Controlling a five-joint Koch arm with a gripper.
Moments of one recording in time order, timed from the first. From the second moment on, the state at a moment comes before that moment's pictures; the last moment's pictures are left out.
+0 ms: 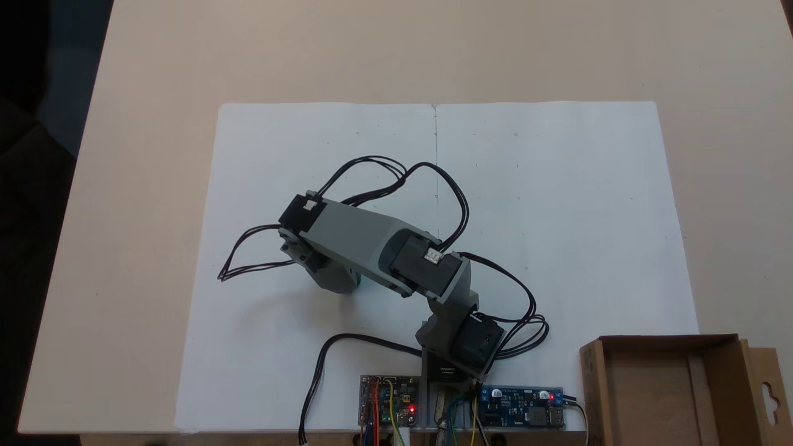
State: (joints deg) arm -59.0 81.4 110.3 43.8 57.0
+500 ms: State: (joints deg) arm -59.0 81.4 110.3 43.8 57.0
